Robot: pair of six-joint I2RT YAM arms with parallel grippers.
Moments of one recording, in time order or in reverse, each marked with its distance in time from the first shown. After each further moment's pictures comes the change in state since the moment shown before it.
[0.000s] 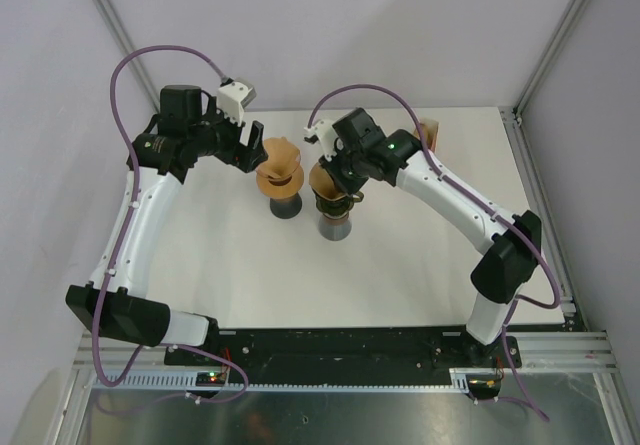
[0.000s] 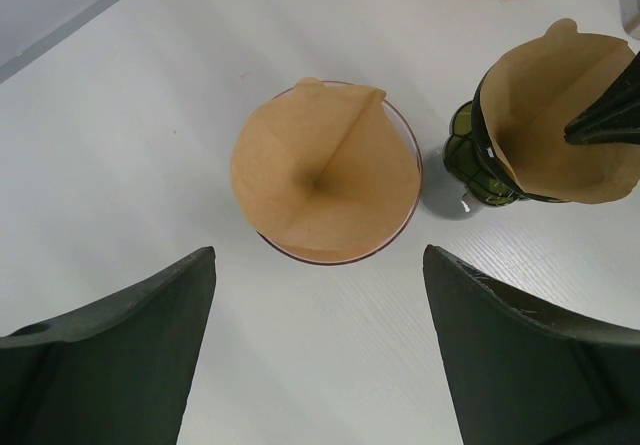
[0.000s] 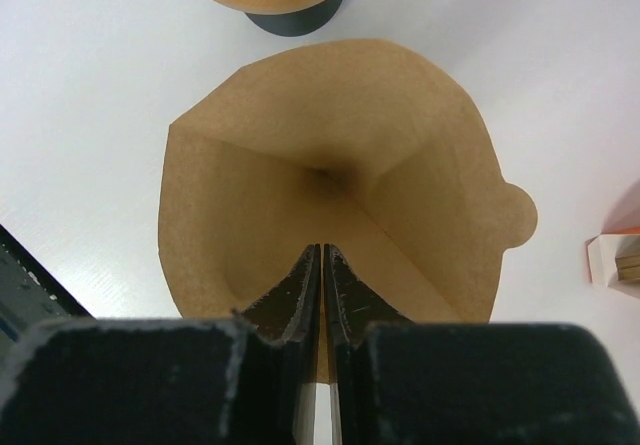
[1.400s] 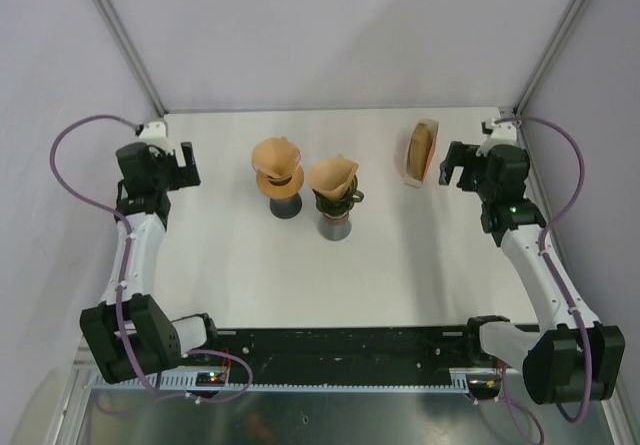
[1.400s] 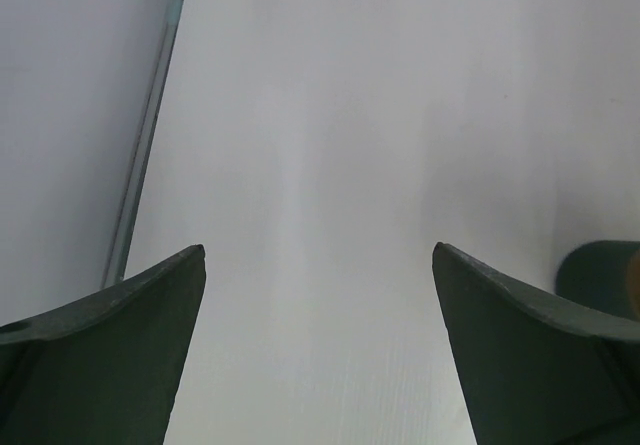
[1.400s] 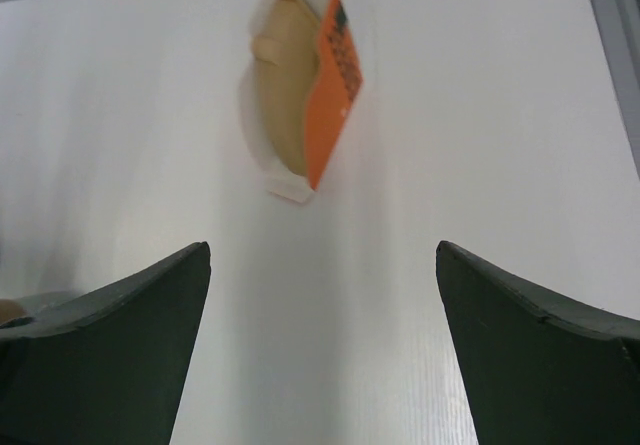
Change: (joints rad) left arm 0.410 -0.180 -0.610 0.614 -0.297 -0.184; right arm -0.660 -0.661 -0.846 0.688 0.113 0.290
